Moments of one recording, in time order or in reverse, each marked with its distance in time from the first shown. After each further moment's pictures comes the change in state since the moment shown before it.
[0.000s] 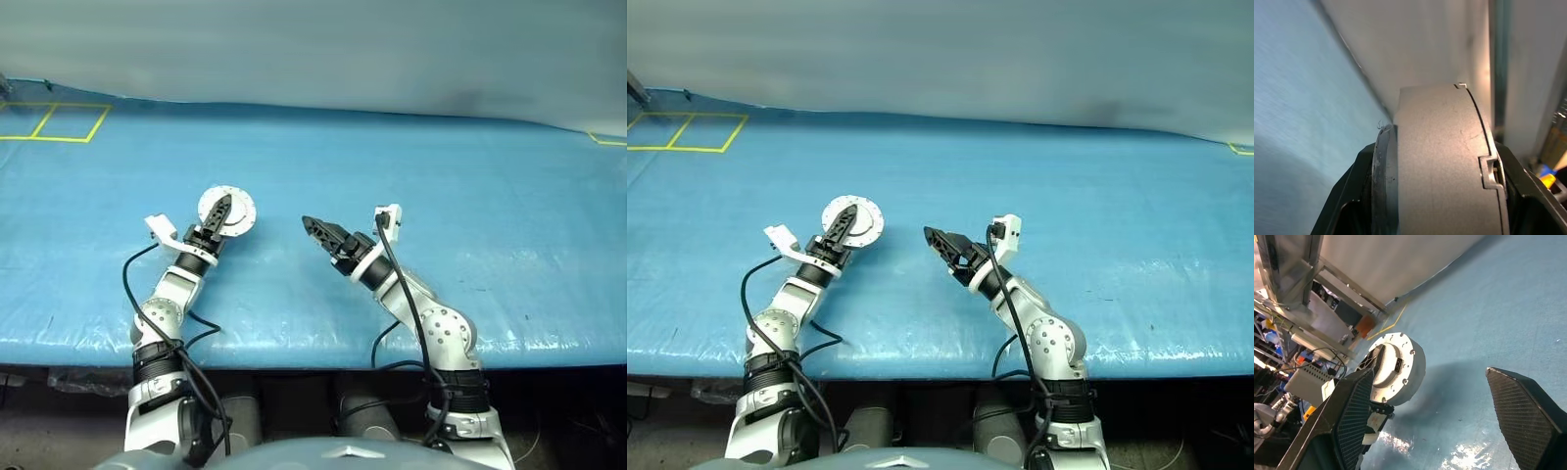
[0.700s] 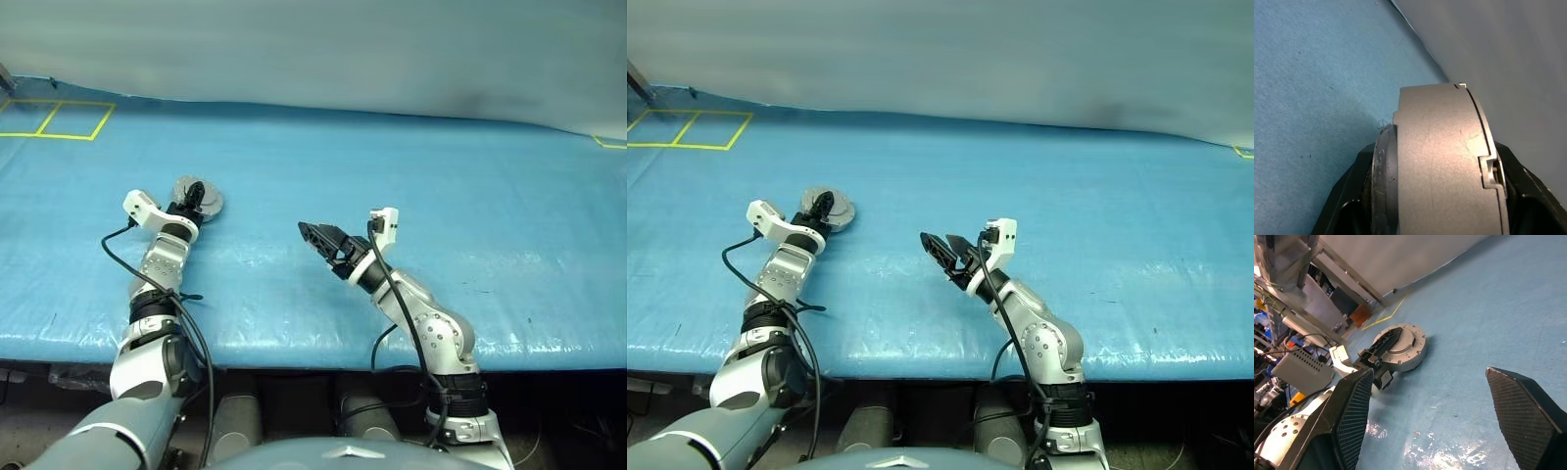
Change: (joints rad) left arm -0.287 0.131 0.052 0.452 0.221 -0.260 0.178; right arm 0.017 0.001 0.034 -0.010 -0.097 -0.043 0.044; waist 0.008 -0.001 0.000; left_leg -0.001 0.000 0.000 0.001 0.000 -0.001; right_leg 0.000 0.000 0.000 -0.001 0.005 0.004
